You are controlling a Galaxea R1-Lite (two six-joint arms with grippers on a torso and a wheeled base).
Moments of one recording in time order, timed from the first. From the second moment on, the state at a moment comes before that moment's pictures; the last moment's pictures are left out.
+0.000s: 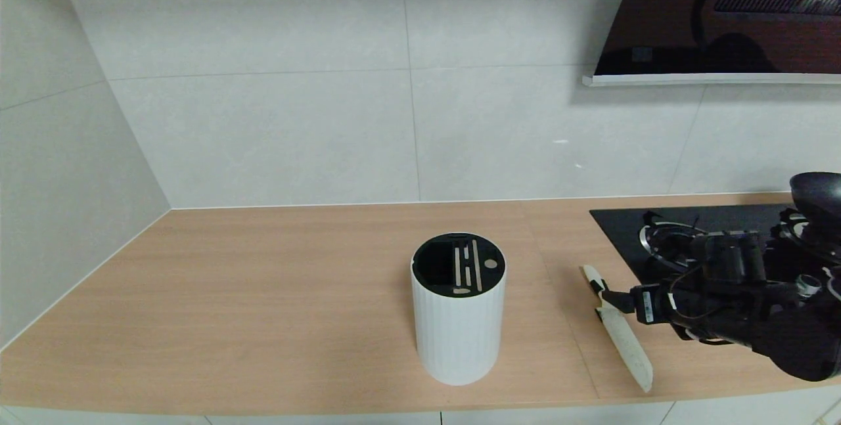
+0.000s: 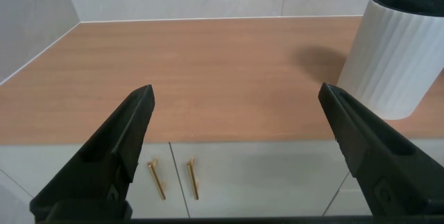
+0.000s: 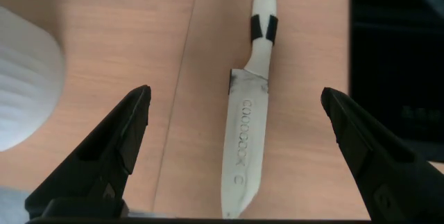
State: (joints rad) left arm 0.00 0.00 0.00 0.00 0.01 0.01; right arm 0.16 1.98 -0.57 -0.82 0.03 0.02
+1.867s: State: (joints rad) left arm 0.00 0.00 0.00 0.00 0.01 0.01; right arm 0.15 2.36 -0.75 -0.92 -0.09 0.02
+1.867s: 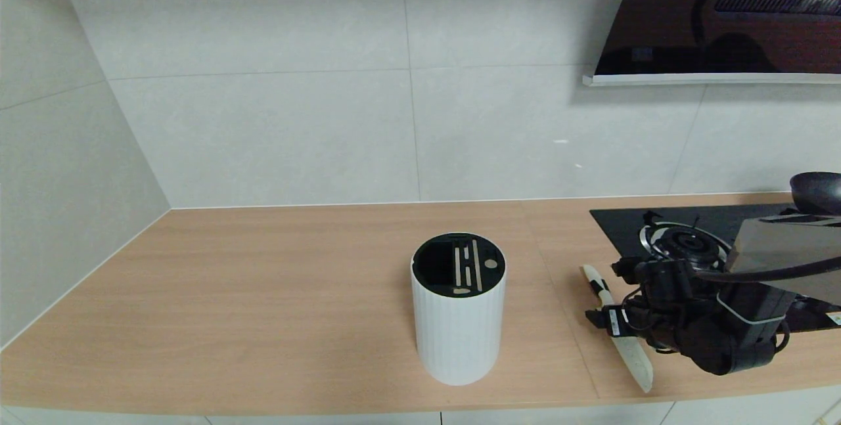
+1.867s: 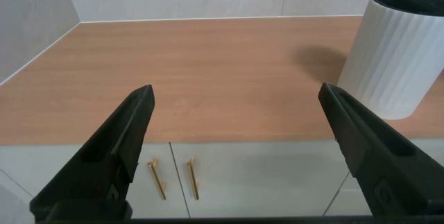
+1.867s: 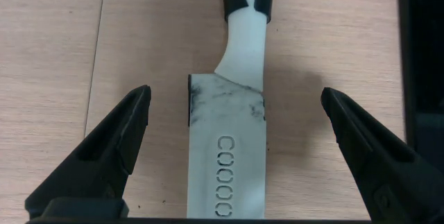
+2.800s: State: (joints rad) left arm 0.00 0.00 0.00 0.00 0.01 0.01; right arm 0.16 2.39 -0.76 -0.93 -0.12 0.02
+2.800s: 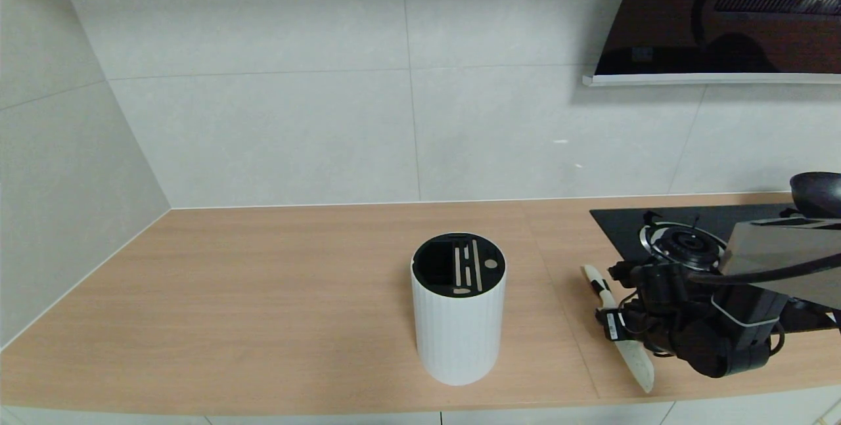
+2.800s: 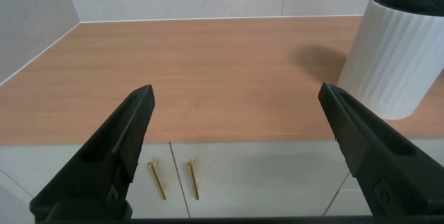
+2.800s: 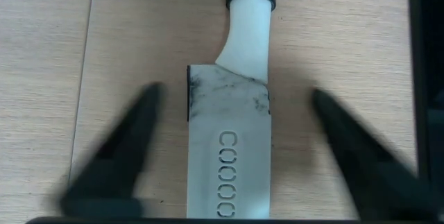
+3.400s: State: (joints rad) left arm 0.00 0.00 0.00 0.00 0.01 0.01; right arm 0.16 2.36 -0.75 -0.92 -0.13 0.03
